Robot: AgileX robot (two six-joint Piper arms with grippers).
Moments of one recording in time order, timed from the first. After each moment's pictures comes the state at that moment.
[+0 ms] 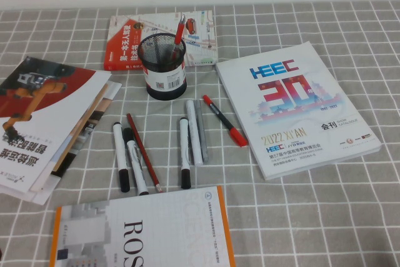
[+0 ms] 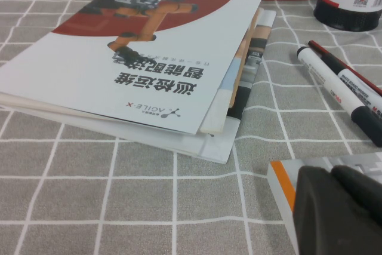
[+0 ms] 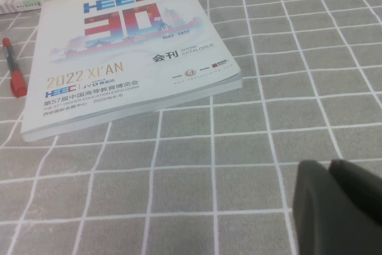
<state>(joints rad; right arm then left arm) 0.05 -0.01 0.03 0.14 0.38 0.04 -0.08 -0.01 0.03 -0.03 0.38 0.03</state>
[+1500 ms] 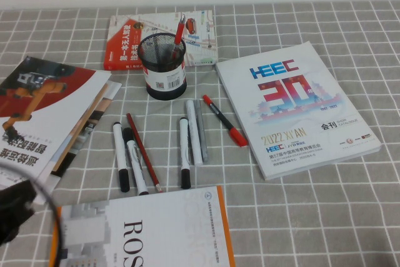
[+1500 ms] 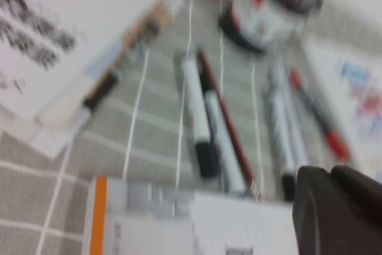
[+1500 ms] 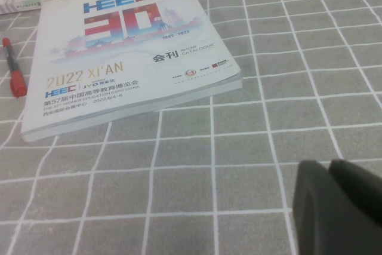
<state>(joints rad) 0.05 -0.01 0.03 0.14 0.38 0.04 -0.08 0.52 -0.36 -0.55 0.47 0.04</state>
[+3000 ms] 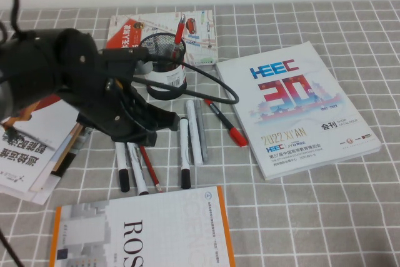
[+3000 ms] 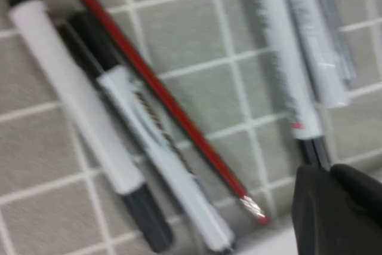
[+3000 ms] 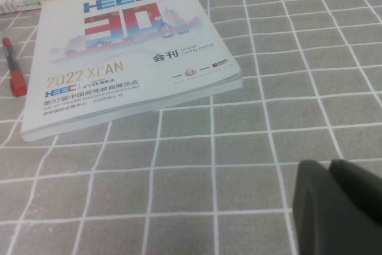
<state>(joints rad) 0.05 -0.01 0.03 0.14 0.38 0.04 -0.45 1.67 -1.24 -0.20 0.85 0.00</state>
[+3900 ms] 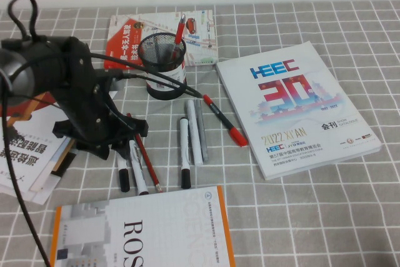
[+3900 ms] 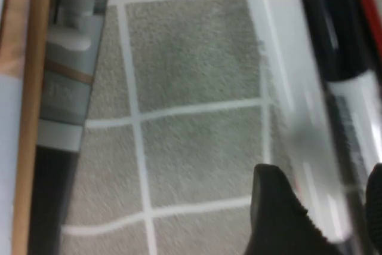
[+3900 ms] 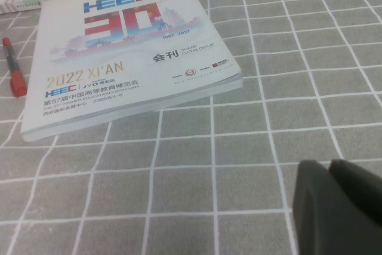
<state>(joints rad) 0.05 -0.01 0.03 0.14 0.38 0.04 -0.31 1.90 -1.35 -0.09 0.94 -0.07</state>
